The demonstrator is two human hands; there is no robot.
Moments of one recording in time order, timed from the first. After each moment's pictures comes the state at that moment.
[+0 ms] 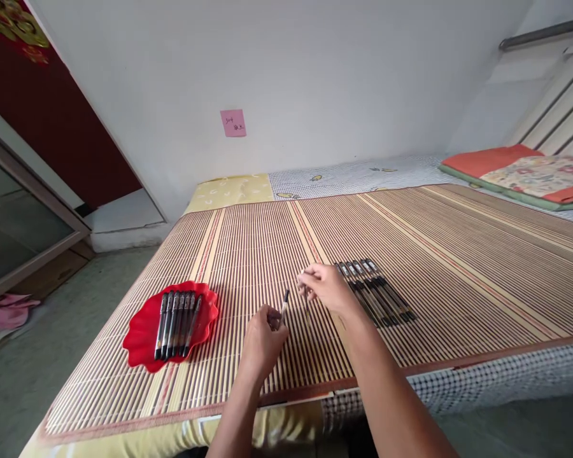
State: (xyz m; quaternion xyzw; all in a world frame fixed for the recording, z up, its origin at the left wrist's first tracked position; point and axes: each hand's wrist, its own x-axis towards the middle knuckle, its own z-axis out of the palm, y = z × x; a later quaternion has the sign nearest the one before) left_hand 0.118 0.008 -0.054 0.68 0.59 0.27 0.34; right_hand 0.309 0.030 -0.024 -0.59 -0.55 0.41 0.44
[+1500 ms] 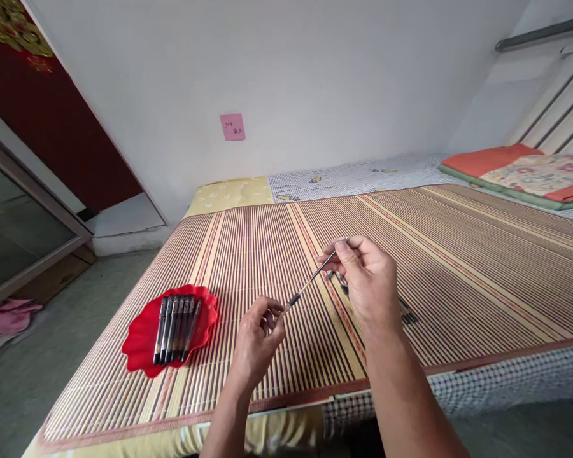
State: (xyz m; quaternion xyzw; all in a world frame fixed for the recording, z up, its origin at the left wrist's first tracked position) left_hand 0.107 0.001 -0.025 0.72 0.44 0.40 0.35; right_hand 0.306 -0.002 0.038 -0.41 -0.43 0.26 0.76
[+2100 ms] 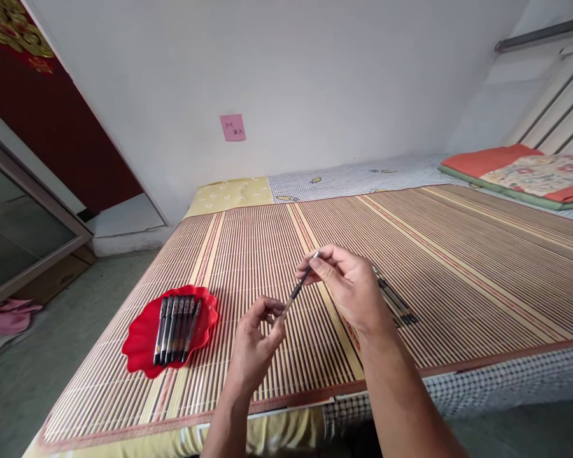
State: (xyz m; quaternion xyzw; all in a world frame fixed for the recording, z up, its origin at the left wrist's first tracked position) left_hand 0.106 -0.004 -0.015 0.67 0.37 0.46 0.44; right_hand 0.294 -0.012 0.047 -0.38 -0.54 0.36 0.66
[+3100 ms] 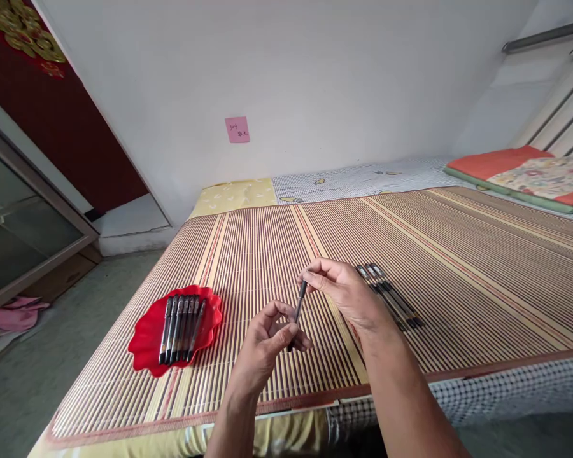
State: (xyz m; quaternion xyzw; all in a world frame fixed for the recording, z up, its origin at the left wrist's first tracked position) left_hand 0.109 -0.009 -0.020 0.49 0.24 0.41 0.73; right_hand 0.303 0.004 0.028 -0.42 -0.57 0.45 0.55
